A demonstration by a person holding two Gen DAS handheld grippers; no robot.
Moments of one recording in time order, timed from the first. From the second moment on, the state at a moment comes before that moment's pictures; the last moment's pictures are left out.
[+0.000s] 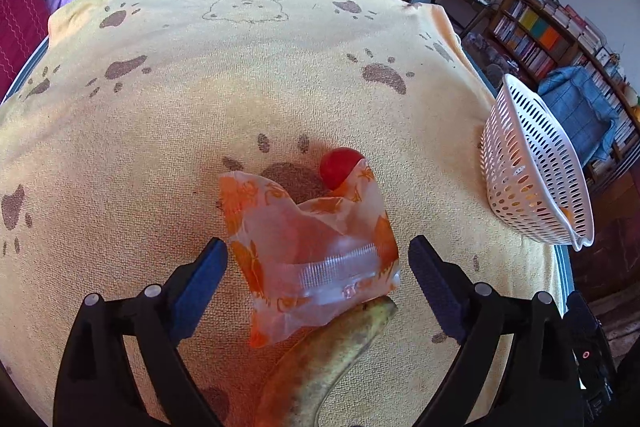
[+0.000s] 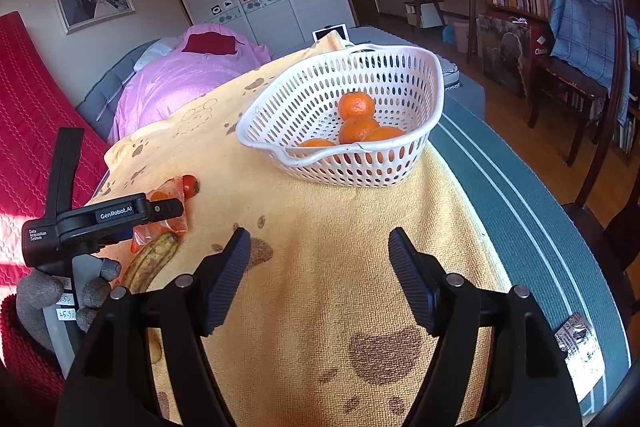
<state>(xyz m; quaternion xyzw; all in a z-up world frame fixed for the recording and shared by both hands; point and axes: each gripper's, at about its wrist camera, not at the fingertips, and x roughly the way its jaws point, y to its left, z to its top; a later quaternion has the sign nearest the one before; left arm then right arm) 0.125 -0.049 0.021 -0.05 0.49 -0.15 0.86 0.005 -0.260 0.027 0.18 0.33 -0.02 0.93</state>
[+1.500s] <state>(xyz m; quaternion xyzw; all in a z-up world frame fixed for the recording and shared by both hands) 0.119 0.029 0.069 -0.10 0.39 -0.08 0.91 0.124 -0.144 0.024 0.09 0.41 0.12 0.90</state>
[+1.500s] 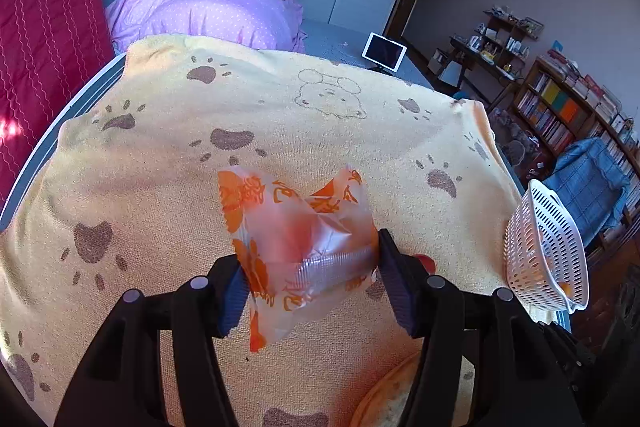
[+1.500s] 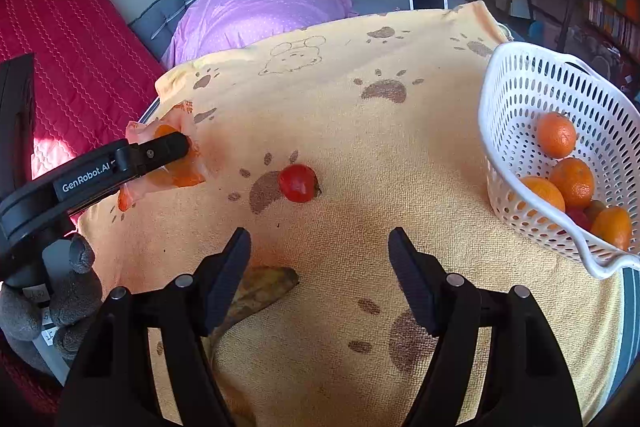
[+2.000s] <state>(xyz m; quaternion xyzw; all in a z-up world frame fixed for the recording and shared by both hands) 0.119 0.033 0.067 -0.07 0.37 -0.04 0.93 0.173 -0.112 0.014 0.06 0.43 0.12 0.89</state>
